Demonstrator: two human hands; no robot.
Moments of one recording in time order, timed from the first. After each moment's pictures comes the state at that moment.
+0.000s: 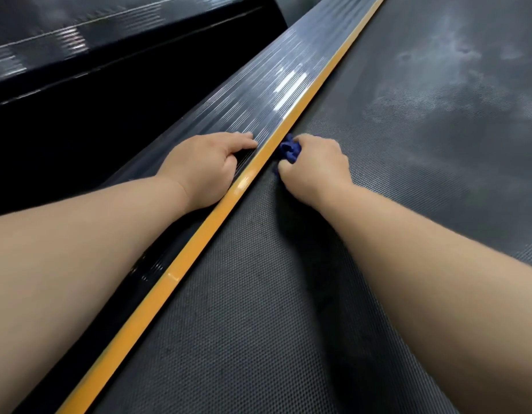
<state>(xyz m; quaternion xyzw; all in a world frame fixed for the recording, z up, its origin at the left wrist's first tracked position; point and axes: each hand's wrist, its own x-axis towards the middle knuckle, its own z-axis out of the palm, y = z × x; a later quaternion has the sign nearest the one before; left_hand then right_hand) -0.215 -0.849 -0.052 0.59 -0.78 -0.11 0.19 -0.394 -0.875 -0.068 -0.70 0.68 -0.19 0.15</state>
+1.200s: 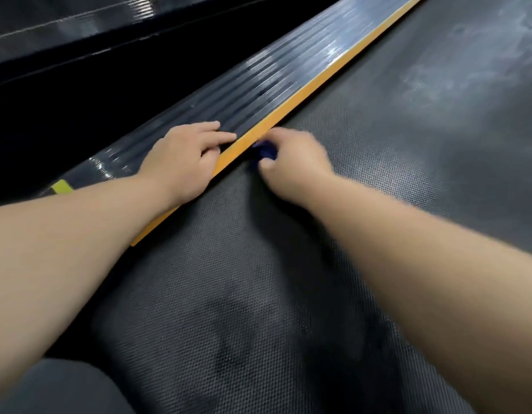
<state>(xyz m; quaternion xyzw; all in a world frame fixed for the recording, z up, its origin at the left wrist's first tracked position) -0.189 -0.700 -0.059 0.71 -0.68 -0.06 0.20 -0.367 -0.764 -0.074 -0.80 0.52 -0.20 0.22</state>
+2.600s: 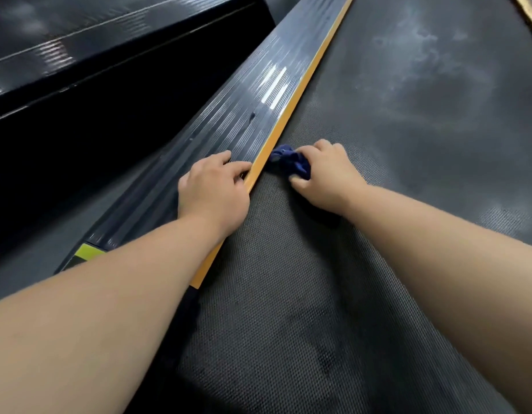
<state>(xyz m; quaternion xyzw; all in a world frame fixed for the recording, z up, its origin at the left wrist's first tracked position) -0.183 -0.701 -0.054 0.69 -0.69 -0.10 0.20 -0.370 -0.748 -0.058 -0.75 0.65 -0.10 0.09</state>
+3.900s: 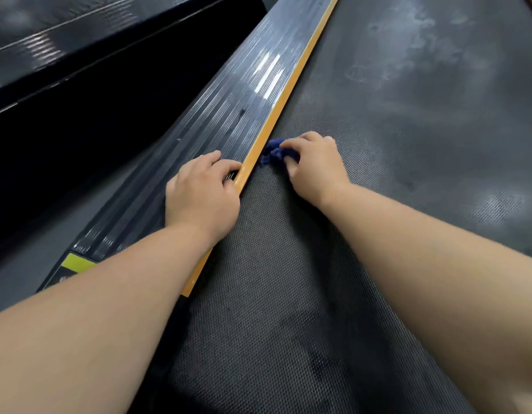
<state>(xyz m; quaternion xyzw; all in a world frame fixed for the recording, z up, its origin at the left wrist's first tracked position) -0.186 -0.701 -0.055 0.69 -0.69 -0.11 0.20 -0.363 -0.760 -0.077 -0.73 0.64 -0.22 0.07</state>
